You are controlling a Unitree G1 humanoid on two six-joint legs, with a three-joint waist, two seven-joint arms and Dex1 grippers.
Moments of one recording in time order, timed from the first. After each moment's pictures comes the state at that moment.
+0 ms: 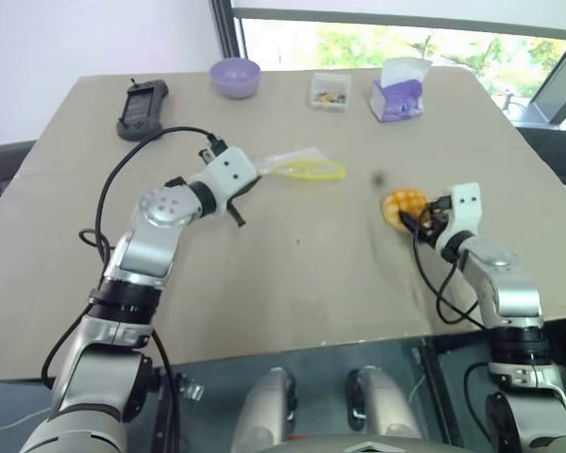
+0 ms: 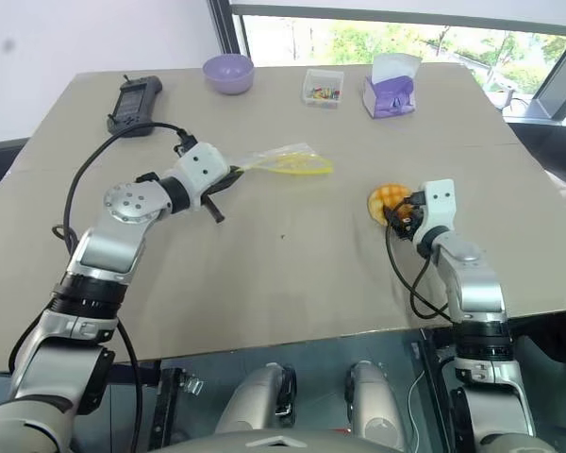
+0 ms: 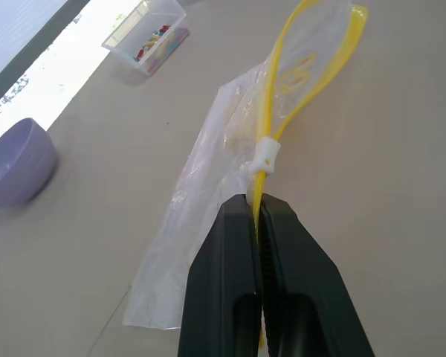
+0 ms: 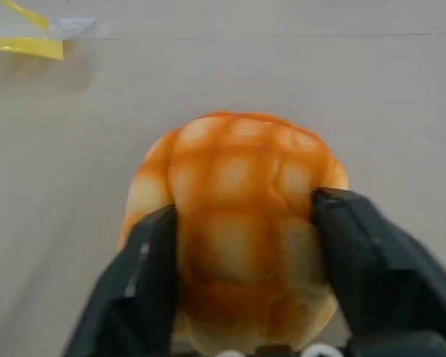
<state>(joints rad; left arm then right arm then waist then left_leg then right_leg) -0.63 0.64 -0.12 0.13 0.06 0.24 -0.70 -0.41 -0.31 -0.12 0.04 0.14 0.56 0.40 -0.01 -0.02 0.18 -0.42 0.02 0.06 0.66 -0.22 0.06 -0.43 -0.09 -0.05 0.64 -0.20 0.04</state>
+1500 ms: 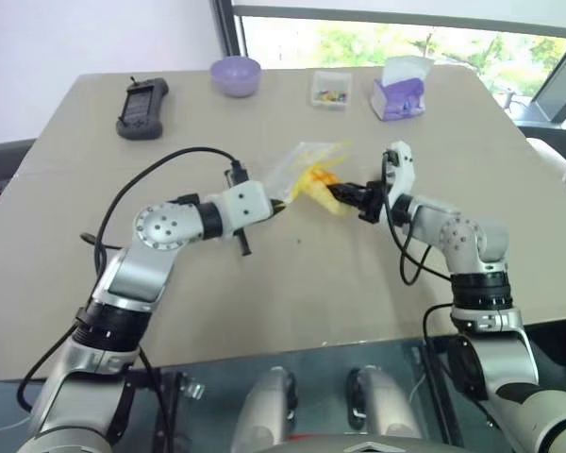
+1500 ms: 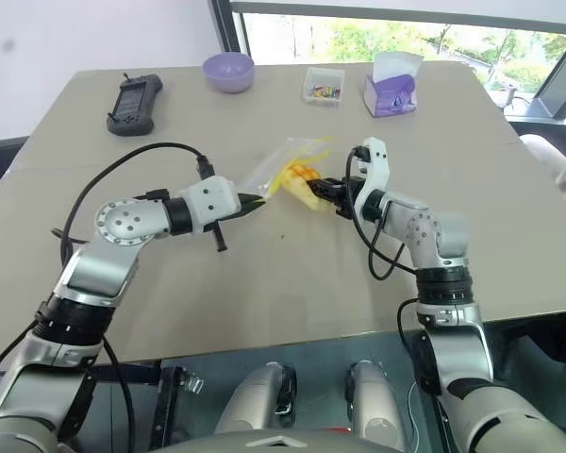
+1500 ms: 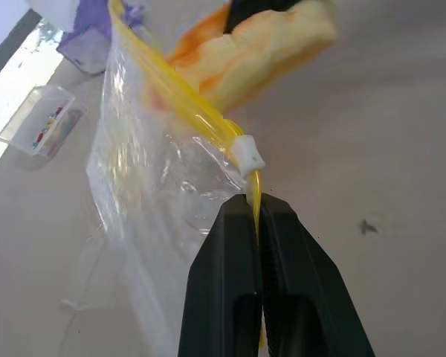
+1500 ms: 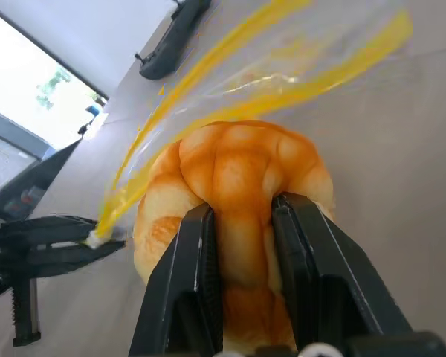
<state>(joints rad) -0.50 0.73 -0.15 -0.07 0.01 0.09 -0.92 -0.74 -0.20 -0.06 0.12 0.56 0.96 0.49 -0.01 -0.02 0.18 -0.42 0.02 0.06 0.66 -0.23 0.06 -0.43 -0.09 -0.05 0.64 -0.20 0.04</state>
